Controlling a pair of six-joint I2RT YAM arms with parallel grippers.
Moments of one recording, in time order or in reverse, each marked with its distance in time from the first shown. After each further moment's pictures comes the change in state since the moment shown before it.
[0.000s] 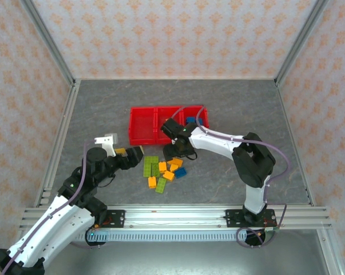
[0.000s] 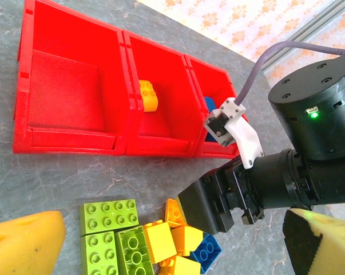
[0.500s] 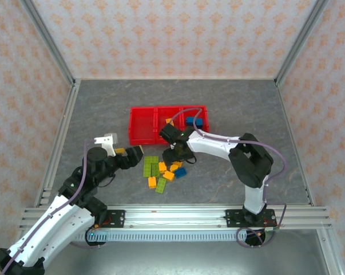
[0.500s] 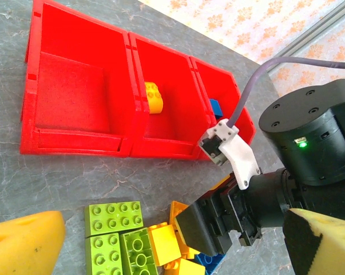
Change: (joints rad) left arm 0.000 0.005 -0.001 0.000 -0.018 0.000; right arm 0.028 0.017 -0.040 0.024 -0.003 -0.019
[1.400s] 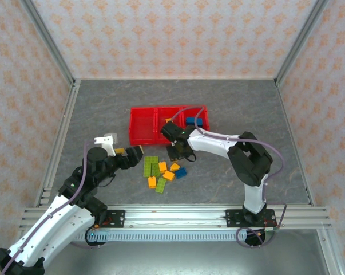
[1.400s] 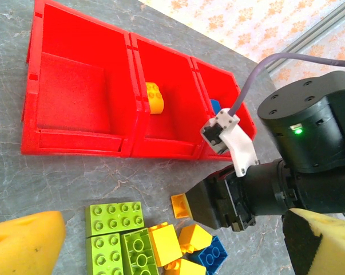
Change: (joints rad) left arm 0.000 0.000 -0.001 0.000 -0.003 0.000; right arm -0.027 0.003 0.008 0.039 0.033 0.031
